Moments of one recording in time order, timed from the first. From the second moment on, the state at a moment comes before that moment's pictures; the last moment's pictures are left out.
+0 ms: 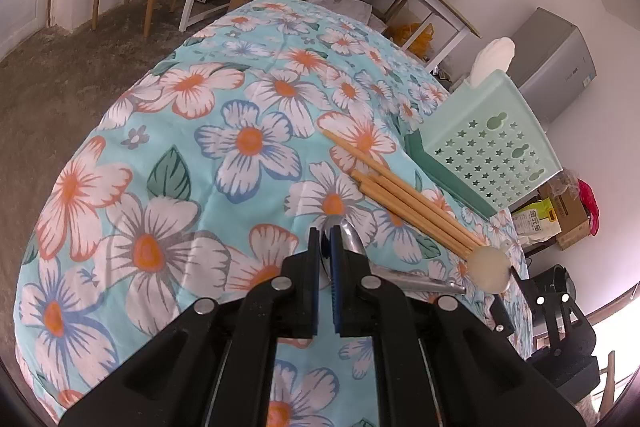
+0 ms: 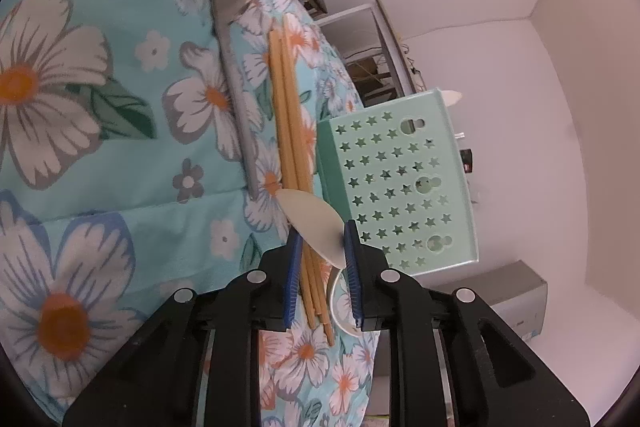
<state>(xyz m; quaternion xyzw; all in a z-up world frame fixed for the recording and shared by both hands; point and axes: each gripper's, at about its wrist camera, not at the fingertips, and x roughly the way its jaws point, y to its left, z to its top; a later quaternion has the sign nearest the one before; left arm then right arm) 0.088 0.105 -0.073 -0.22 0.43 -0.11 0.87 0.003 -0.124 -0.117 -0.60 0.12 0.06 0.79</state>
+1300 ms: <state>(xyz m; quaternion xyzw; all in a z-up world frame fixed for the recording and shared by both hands) 0.086 0.095 -0.070 -0.19 0.42 -0.09 0.88 0.045 -0.318 0.022 0.06 0.28 0.00 0.96</state>
